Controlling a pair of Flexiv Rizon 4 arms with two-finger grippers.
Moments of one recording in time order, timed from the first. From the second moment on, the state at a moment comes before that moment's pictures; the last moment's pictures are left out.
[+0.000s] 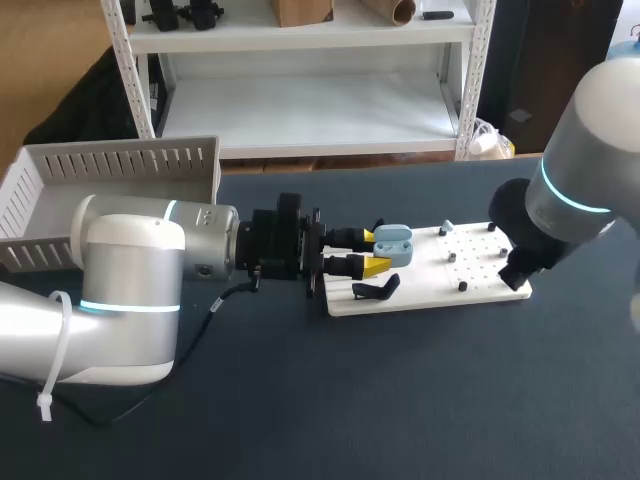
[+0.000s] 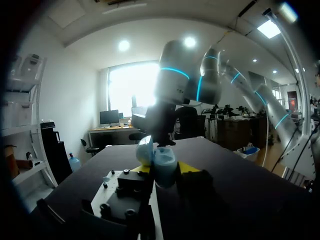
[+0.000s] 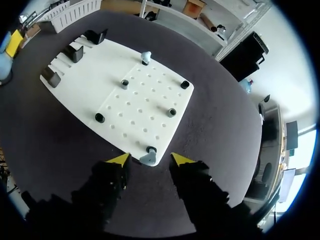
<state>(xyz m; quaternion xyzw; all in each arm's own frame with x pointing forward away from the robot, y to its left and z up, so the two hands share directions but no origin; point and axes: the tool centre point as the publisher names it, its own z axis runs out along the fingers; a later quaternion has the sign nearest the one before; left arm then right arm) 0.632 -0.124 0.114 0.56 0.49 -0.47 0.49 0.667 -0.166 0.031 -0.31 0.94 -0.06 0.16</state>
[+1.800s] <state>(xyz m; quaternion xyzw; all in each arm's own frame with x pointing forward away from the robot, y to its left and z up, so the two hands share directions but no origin) 0.632 -0.124 0.114 0.56 0.49 -0.47 0.49 0.671 -0.174 0.043 -0.30 0.94 -0.08 0.16</state>
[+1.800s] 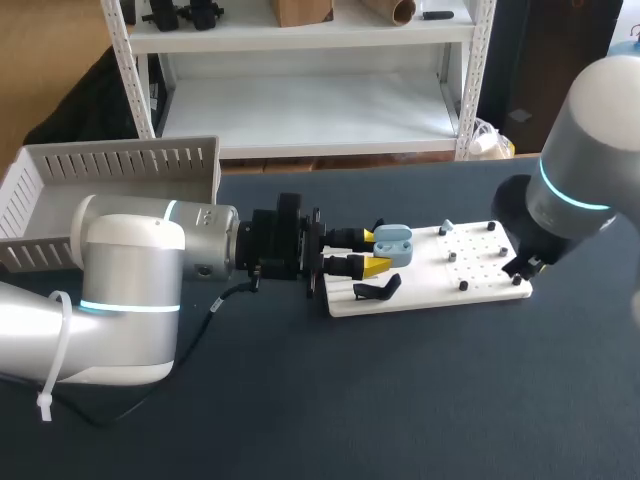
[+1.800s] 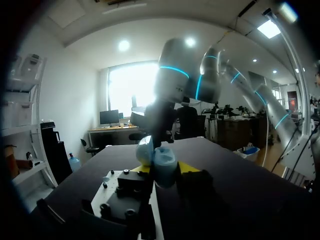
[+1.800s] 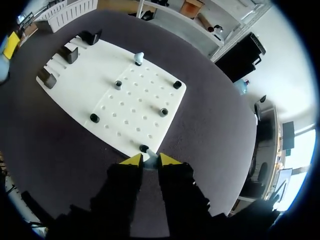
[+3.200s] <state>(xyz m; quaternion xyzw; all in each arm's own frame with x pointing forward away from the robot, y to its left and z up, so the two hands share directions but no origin) 0.632 -0.124 0.114 0.56 0.49 -0.47 0.49 0.545 -0.034 0.180 -0.33 0.92 -0.11 0.19</state>
